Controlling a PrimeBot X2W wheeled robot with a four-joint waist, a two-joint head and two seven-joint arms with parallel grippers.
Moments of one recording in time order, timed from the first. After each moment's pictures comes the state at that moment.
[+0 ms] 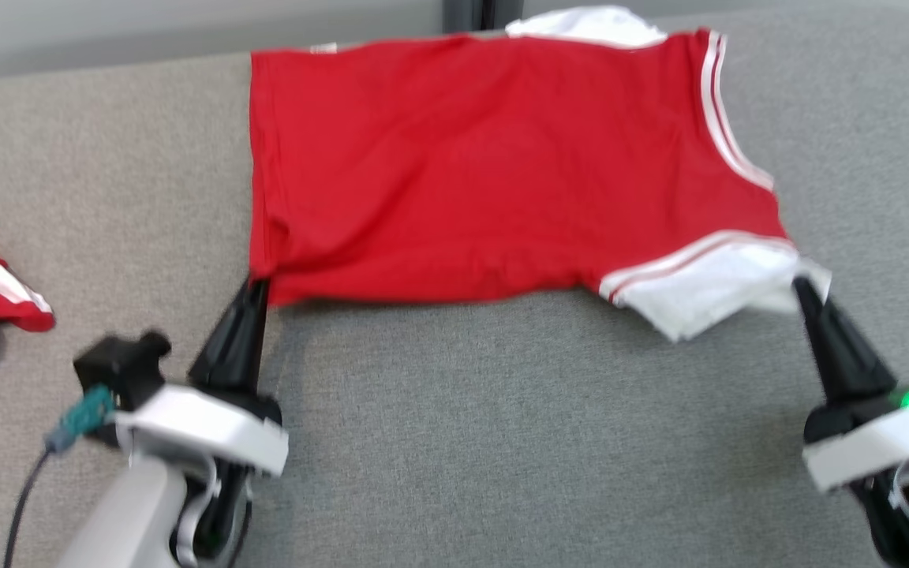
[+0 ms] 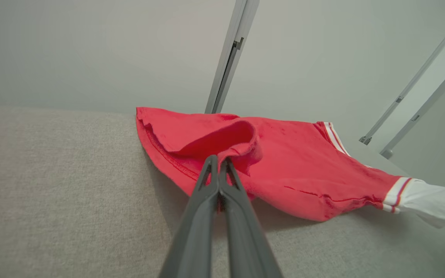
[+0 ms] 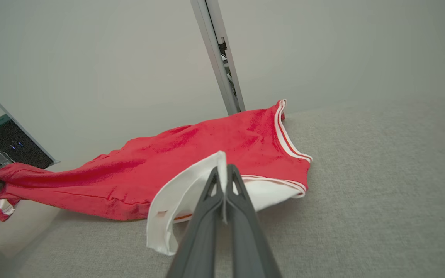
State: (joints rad) left arm -0.38 0.32 -0.45 0.26 -0.72 0.01 -0.26; right arm -0.24 -0.40 0.24 0.10 0.73 0.13 -0.17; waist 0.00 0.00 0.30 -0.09
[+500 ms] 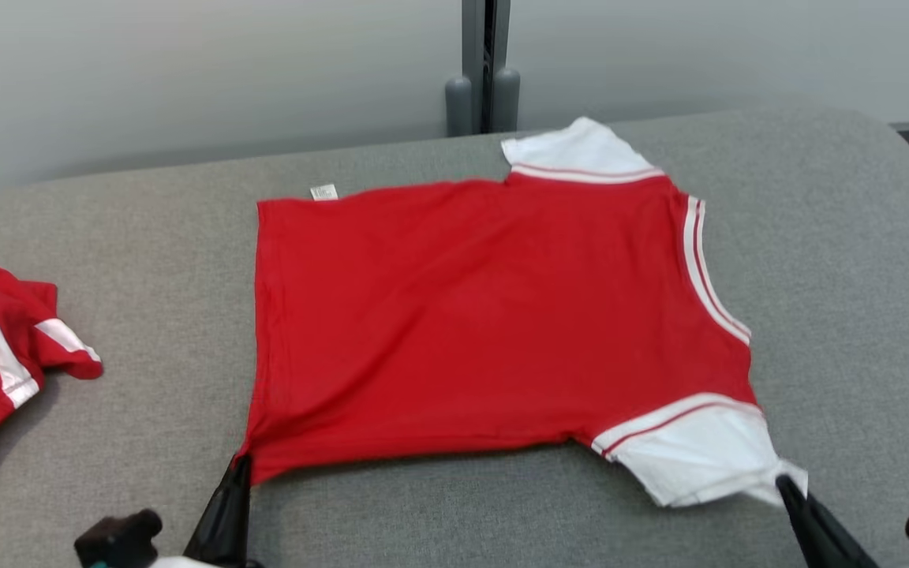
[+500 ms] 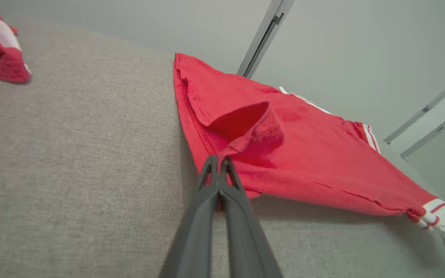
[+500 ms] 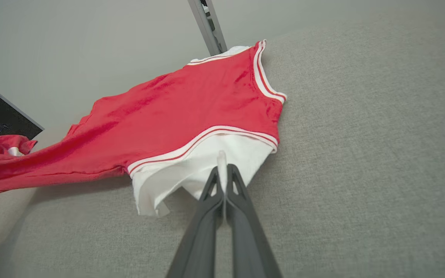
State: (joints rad) left arm 0.01 0.19 -0.26 0.32 -0.66 -0.06 -0.26; right arm 0.17 -0.30 0.16 0.04 0.65 0.13 -0.07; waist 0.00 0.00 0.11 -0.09
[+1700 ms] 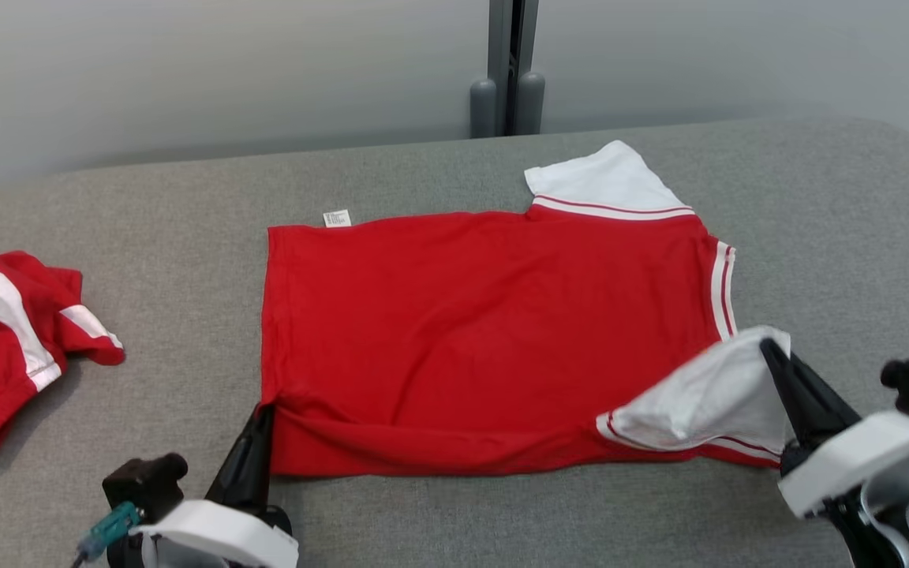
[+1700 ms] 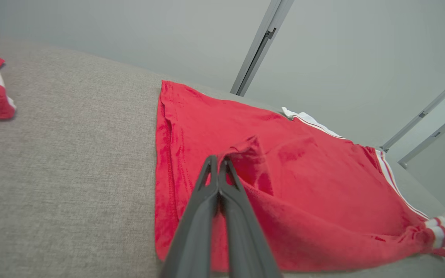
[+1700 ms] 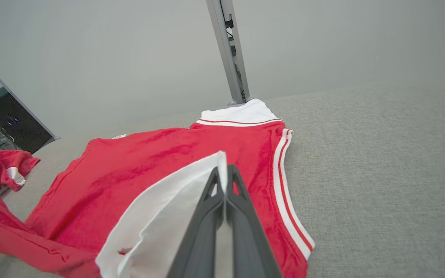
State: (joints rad) left arm -0.10 0.12 -0.20 0.43 -0.57 -0.13 -0.26; right arm -0.13 -0.32 0.20 0.17 0.62 0.13 0.00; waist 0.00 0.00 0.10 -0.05
